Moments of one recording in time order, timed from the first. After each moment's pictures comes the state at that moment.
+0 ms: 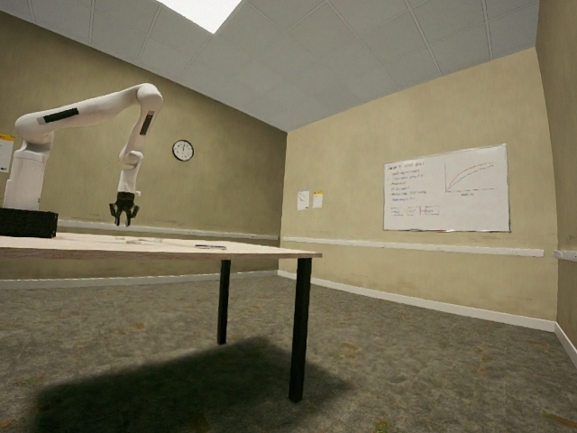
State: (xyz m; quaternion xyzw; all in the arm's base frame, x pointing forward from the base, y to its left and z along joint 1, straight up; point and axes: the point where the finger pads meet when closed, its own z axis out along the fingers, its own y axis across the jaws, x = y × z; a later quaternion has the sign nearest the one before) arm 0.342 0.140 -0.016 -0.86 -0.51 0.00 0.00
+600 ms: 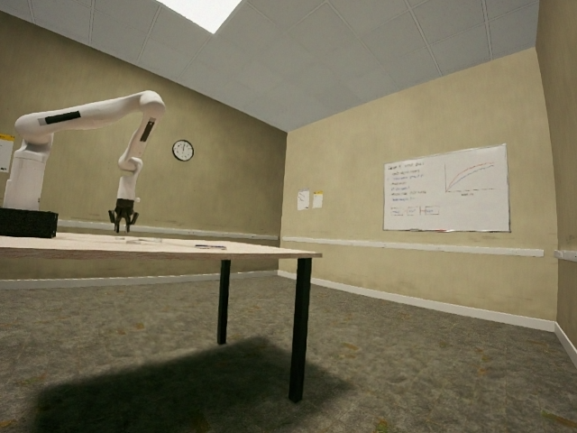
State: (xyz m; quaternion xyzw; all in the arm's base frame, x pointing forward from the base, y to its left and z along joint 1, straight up) arm 0.342 0.139 -0.048 -0.86 -0.51 0.00 0.00
